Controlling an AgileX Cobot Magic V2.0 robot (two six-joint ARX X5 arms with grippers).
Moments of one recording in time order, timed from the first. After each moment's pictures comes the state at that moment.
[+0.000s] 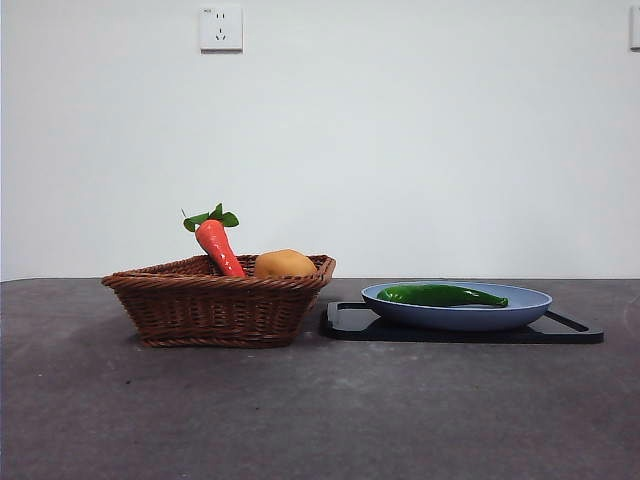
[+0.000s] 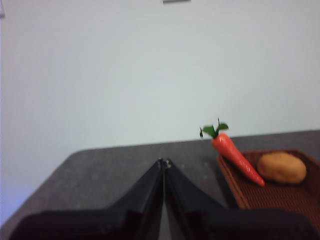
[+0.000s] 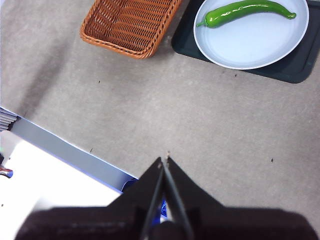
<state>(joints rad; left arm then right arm) -0.05 0.12 0.12 0.14 -0.05 0.06 0.28 0.90 1.38 -1.35 -0.34 0.02</state>
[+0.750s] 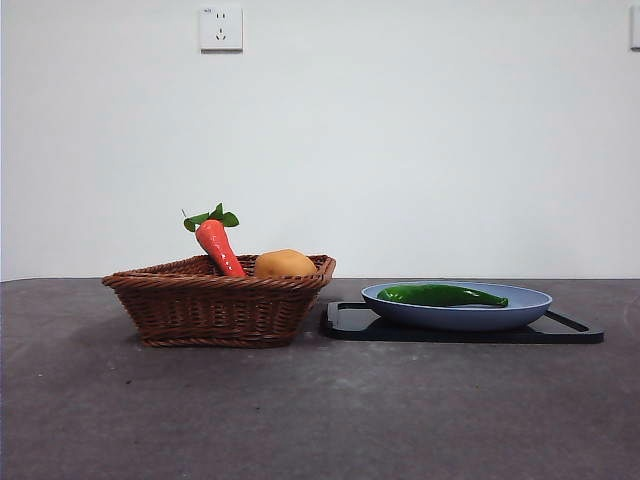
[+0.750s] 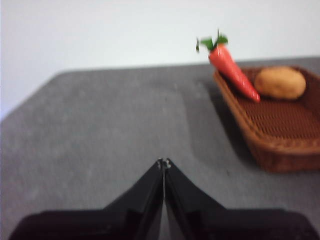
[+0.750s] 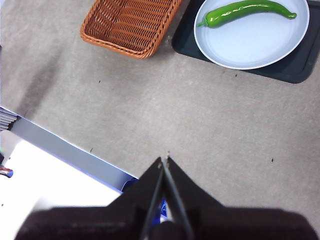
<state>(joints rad) -0.05 0.01 0.02 -0.16 -0.05 0.01 0.28 0.90 1.38 -1.35 -0.34 0.02</state>
